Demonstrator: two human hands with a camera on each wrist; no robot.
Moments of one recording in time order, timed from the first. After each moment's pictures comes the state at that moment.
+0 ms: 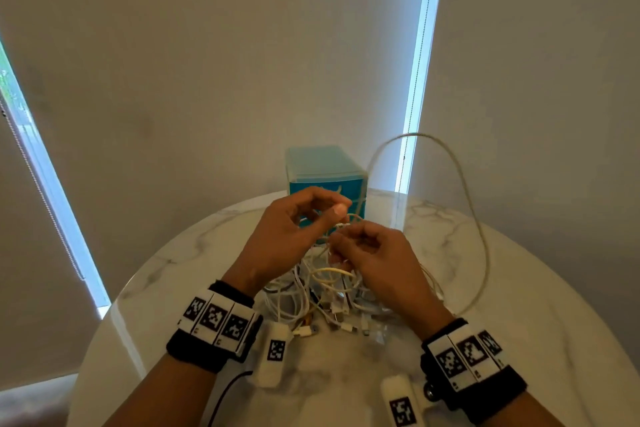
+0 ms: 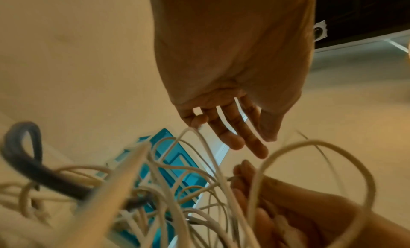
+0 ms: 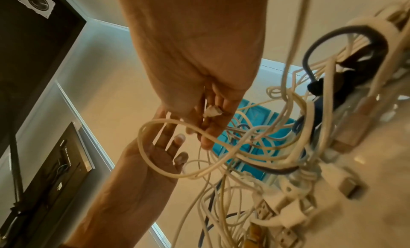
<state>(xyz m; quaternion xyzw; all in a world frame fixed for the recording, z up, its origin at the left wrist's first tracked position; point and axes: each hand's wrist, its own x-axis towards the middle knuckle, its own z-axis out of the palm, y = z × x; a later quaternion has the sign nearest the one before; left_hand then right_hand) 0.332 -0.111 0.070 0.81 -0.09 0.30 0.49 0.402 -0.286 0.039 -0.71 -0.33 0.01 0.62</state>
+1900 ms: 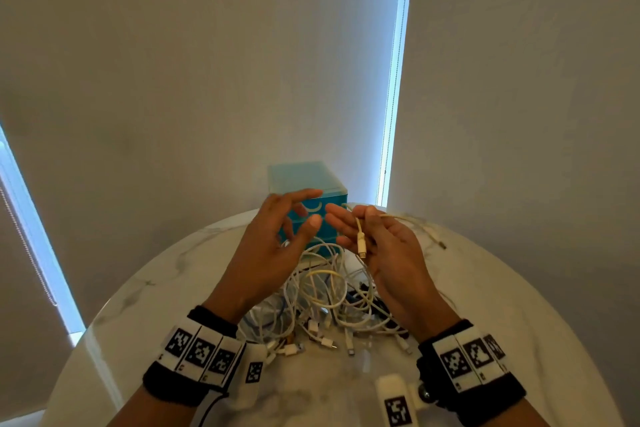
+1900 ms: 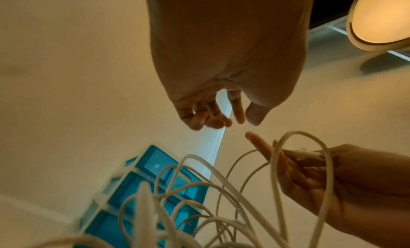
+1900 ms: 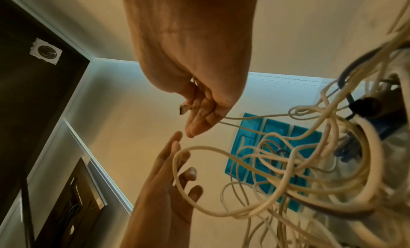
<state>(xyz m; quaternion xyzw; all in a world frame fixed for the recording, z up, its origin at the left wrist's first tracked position) 0.332 -0.119 0.071 0.85 -0.06 0.39 0.35 0.404 -0.306 0.072 -0.51 -0.26 0.10 0.81</state>
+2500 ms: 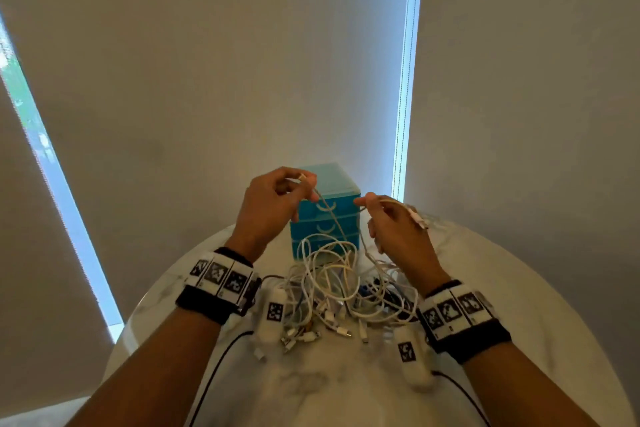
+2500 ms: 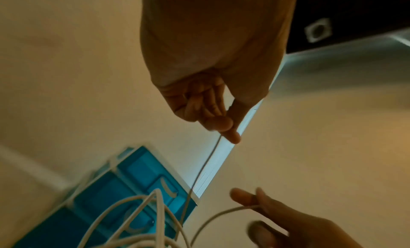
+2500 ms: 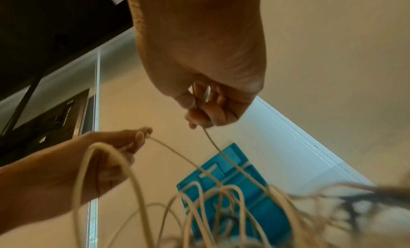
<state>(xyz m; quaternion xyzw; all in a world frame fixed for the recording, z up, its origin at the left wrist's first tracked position) 0.348 -0.106 0.128 0.77 0.02 0.37 0.52 0.436 -0.310 0.091 -0.78 -0.25 -0.05 0.58</state>
